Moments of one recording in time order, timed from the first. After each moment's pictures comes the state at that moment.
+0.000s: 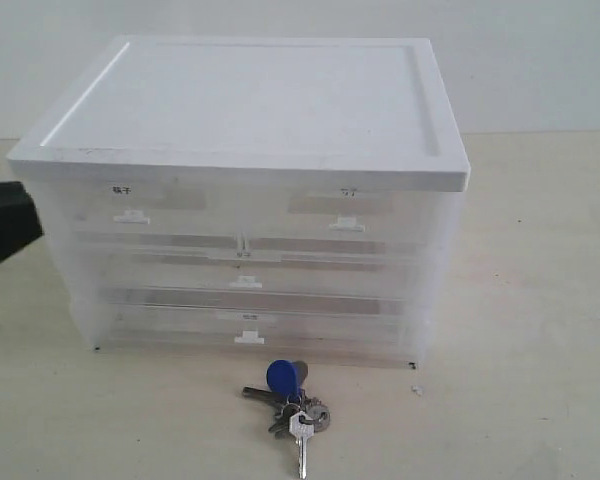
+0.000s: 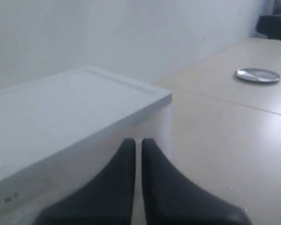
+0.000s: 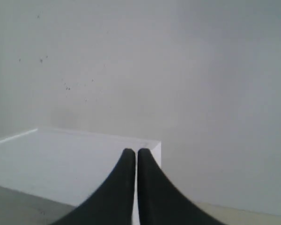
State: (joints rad) left arm -0.88 0.52 -0.38 1.30 0.06 -1.27; right arm 0.24 0.25 -0.25 -0.75 -0.18 0.80
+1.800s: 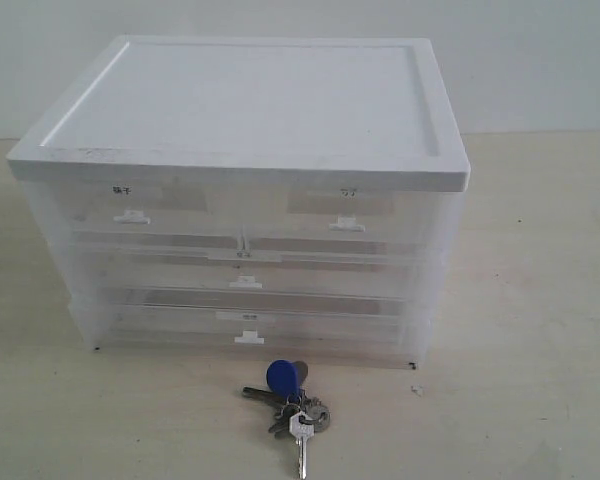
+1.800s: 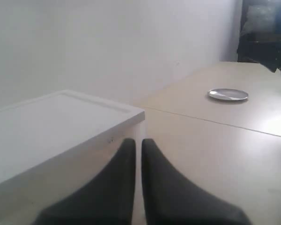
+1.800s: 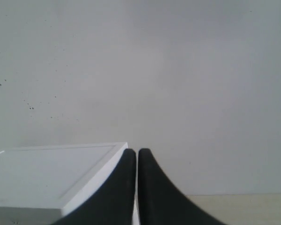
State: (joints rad) left arm -0.88 0.41 -0.33 1.18 -0.03 -1.18; right arm 0.24 0.01 -0.22 -0.72 0.06 0.86
